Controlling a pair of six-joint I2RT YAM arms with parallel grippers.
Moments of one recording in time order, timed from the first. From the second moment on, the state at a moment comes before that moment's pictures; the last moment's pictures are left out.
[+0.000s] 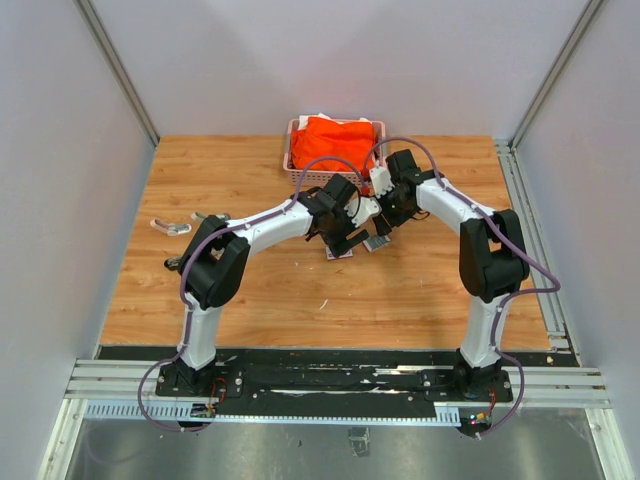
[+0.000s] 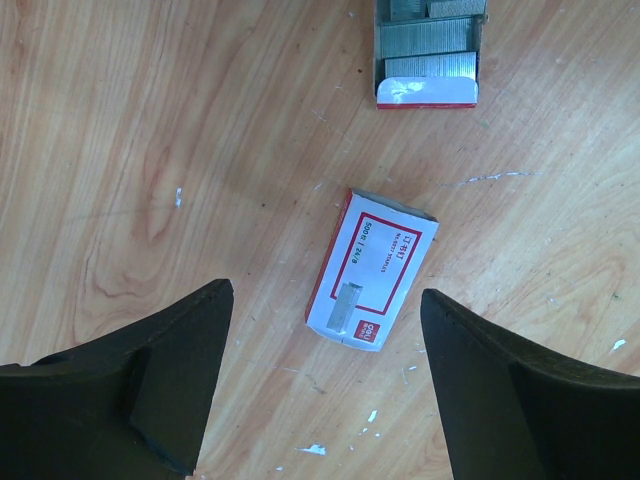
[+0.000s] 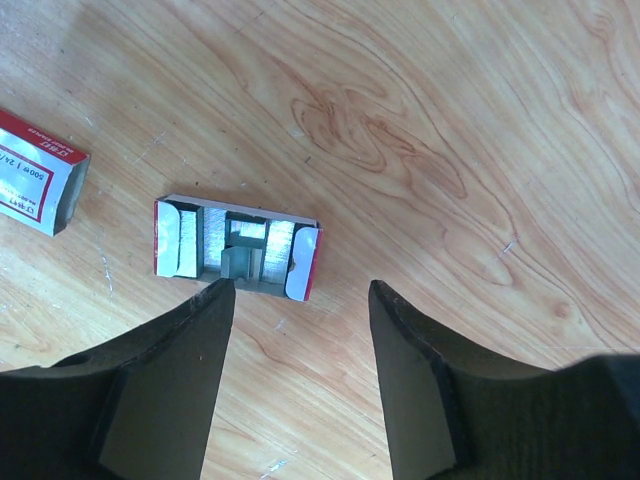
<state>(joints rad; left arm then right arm) -0.73 2.03 1.54 -0.51 0.07 0.35 0.34 1.95 1.48 -0.67 -0.19 -0.33</state>
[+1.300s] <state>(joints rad) -0.73 2.03 1.53 -0.50 0.06 0.37 0.35 1.98 1.50 -0.70 -0.23 -0.34</state>
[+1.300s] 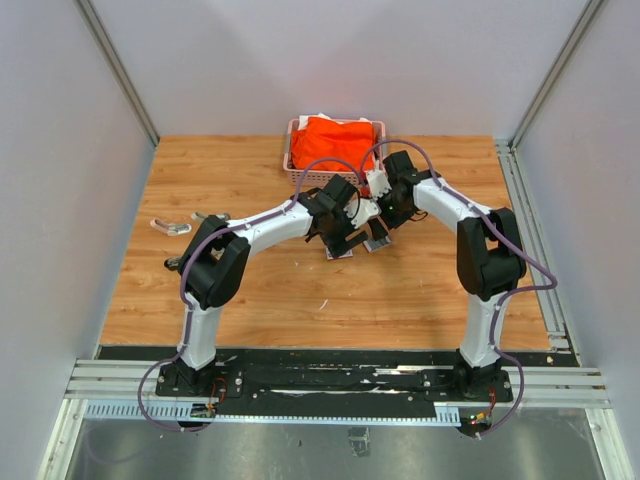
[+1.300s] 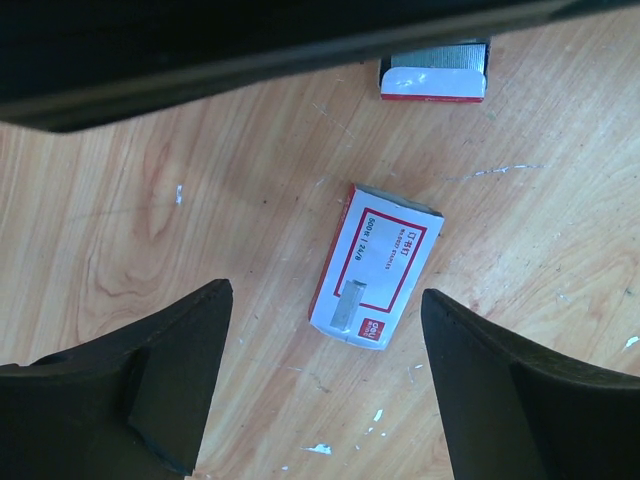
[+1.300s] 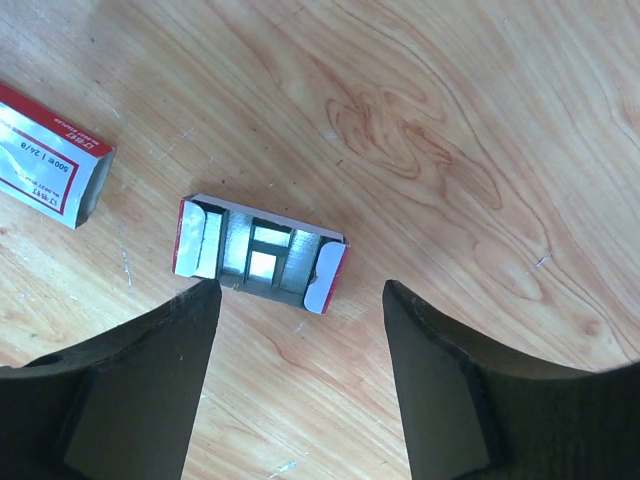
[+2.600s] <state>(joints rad) -0.66 2.00 1.39 -0.46 0.28 0.61 0.06 2.11 1.62 -1.14 -0.86 -1.78</state>
